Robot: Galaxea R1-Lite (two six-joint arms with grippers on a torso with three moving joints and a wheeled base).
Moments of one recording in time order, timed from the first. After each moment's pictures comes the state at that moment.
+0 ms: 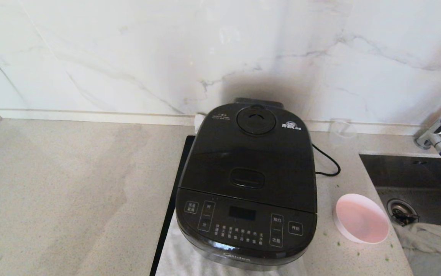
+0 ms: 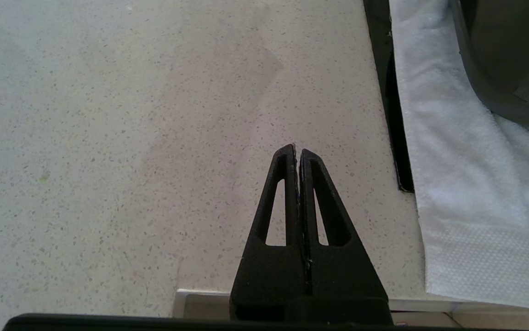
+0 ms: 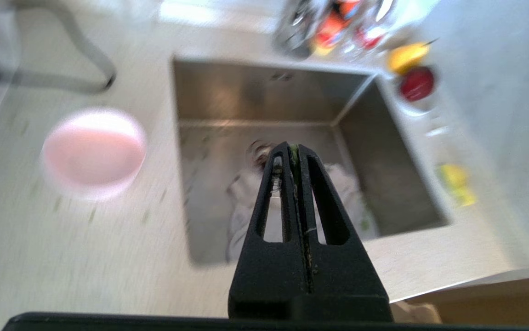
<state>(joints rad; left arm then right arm) -0.02 0.00 -0.03 0.09 -0.03 0.06 -0.01 0.21 -0.61 0.40 -0.40 -0.14</state>
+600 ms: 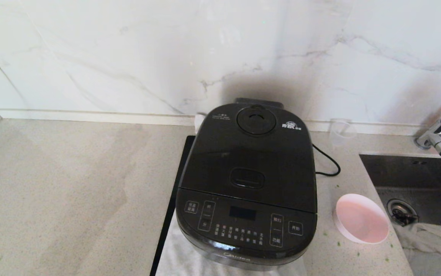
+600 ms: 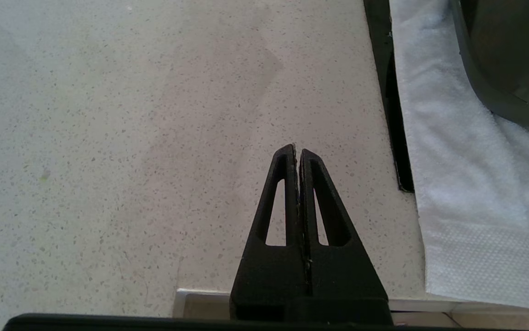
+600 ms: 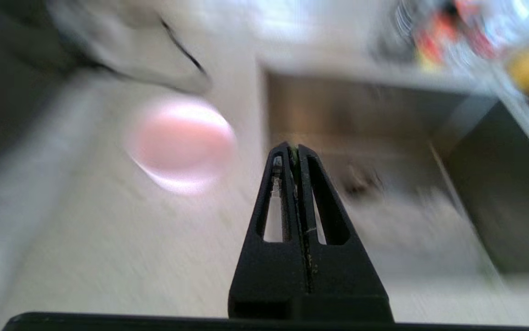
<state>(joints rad) -0.02 0.00 -0.03 0.09 -0.03 0.06 -0.01 0.00 -0.04 -0.12 -0.17 -0.07</state>
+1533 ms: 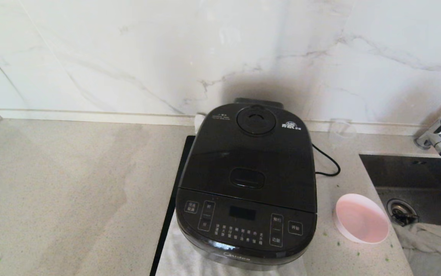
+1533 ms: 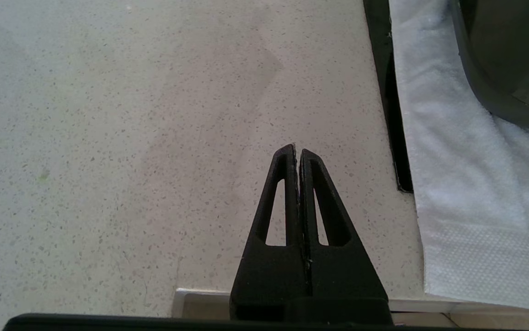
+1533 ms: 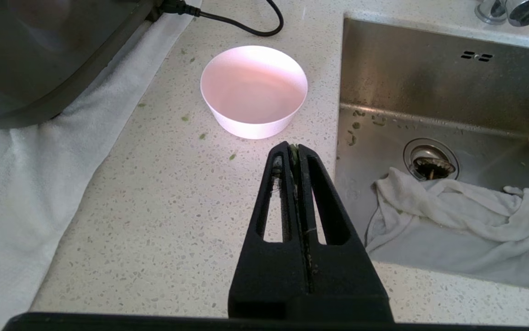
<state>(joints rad) -0.02 0.00 -0.03 0.09 -0.03 0.05 0.00 0.00 -0.01 0.01 0.03 -0.04</state>
